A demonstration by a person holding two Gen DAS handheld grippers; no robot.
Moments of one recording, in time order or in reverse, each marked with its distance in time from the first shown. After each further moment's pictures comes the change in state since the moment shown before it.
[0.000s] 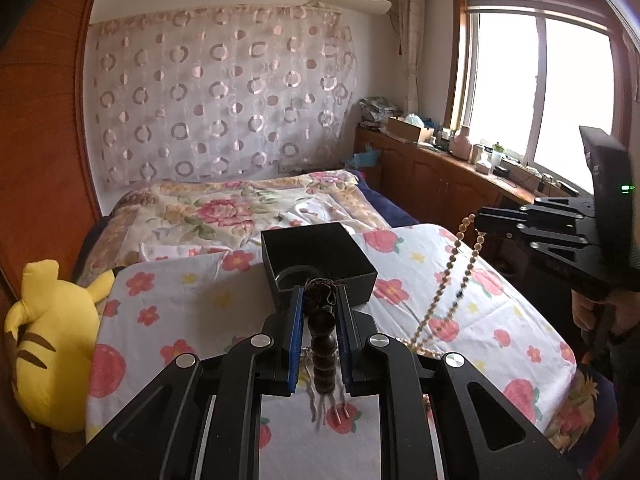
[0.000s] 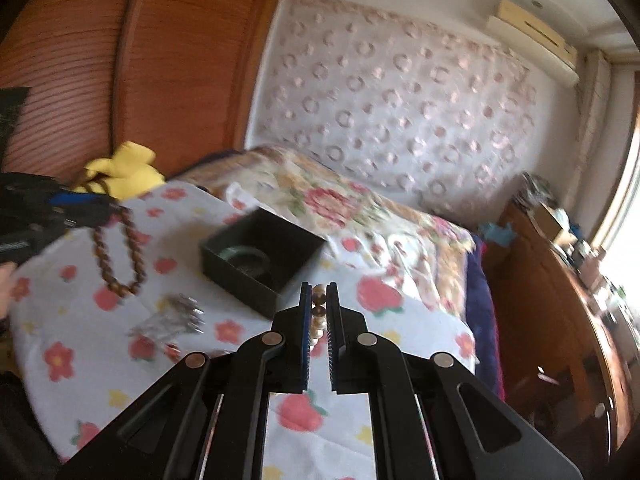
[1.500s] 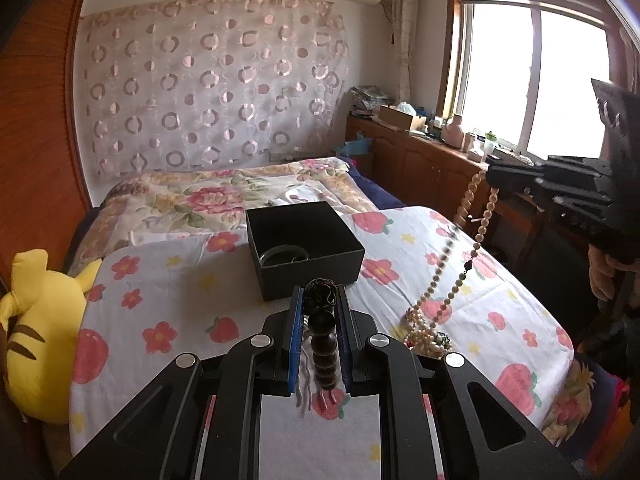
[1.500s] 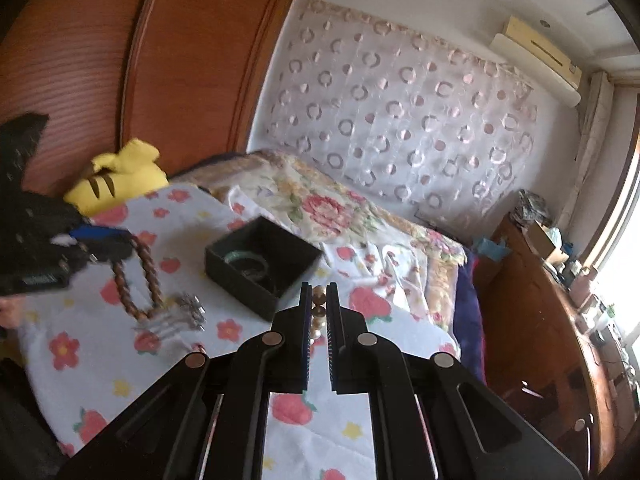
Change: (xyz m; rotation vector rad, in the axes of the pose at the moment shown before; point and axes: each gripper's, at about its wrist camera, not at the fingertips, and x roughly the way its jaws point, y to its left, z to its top) left arm 0.011 -0.009 -0.020 0.009 0.038 -0.028; right arm -0.047 0.009 0.028 -0.071 -0.020 -0.009
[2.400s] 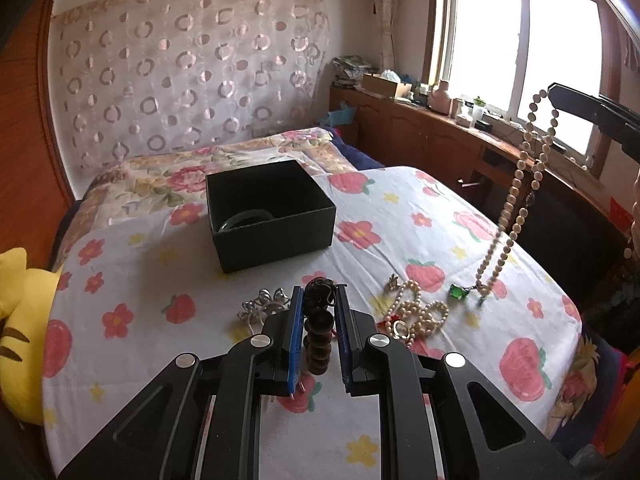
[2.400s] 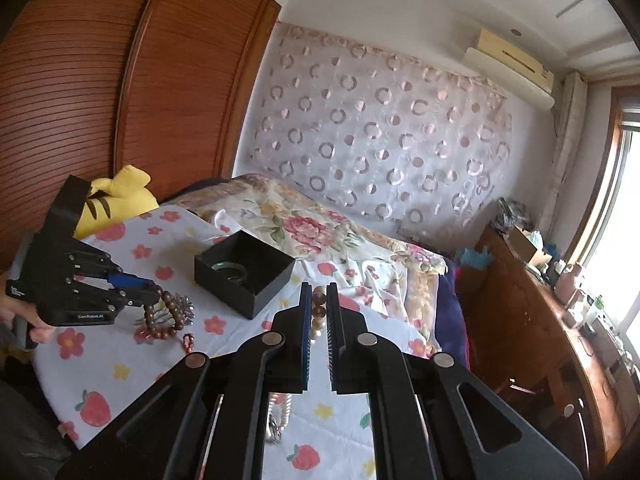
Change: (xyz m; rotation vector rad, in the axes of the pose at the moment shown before) left arm 0.034 -0.029 -0.019 0.052 0.099 -0.033; right arm -0.040 -0.027 -0.032 0.052 -0.108 -0.032
